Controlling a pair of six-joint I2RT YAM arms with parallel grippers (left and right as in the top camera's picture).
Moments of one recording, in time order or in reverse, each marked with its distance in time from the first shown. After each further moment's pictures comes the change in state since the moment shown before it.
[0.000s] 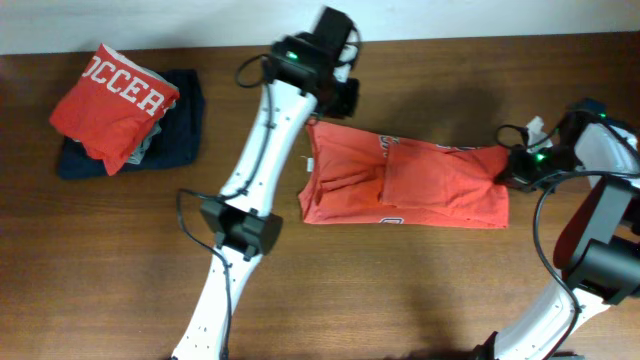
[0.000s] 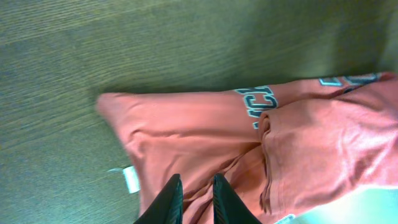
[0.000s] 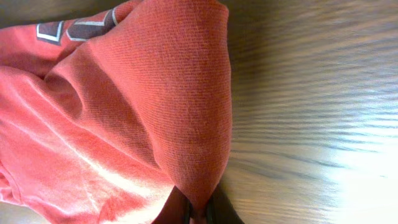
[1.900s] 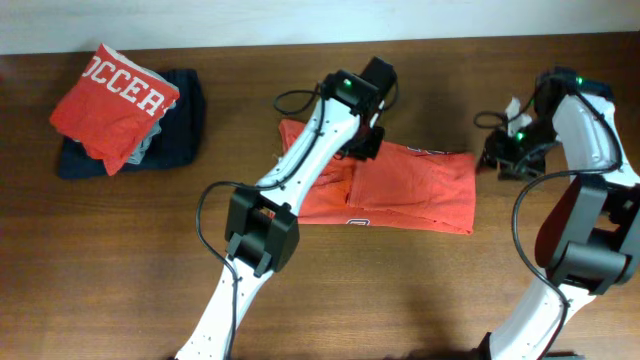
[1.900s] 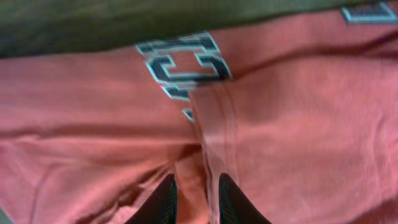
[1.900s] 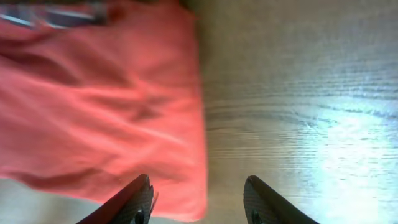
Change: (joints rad) left arm -0.146 -0.089 -0.508 0.177 -0.150 -0.004; right arm 0.159 0.009 0.175 -0.251 0.169 0.069
